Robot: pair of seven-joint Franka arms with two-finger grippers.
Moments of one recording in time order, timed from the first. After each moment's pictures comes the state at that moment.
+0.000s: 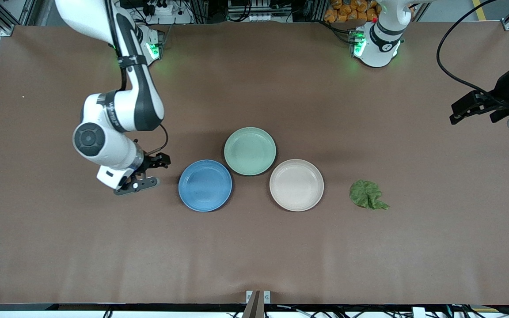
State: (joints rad) left arm 0.06 0.02 -0.14 -1.54 -0.01 1.59 -0.12; right arm 0.88 0.45 -0.65 -1.81 0.35 2.02 -0.19
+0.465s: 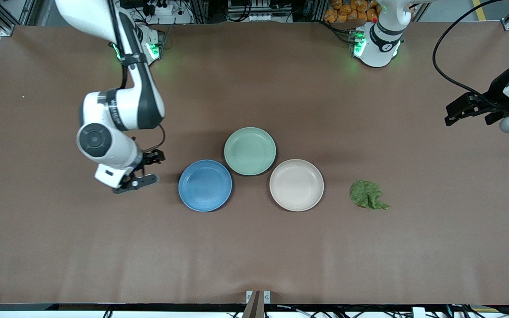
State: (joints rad) left arm 0.05 0.03 -0.15 -1.54 -0.01 1.59 -0.12; right arm 0.87 0.45 -0.69 -1.79 0.23 1.94 -0.19
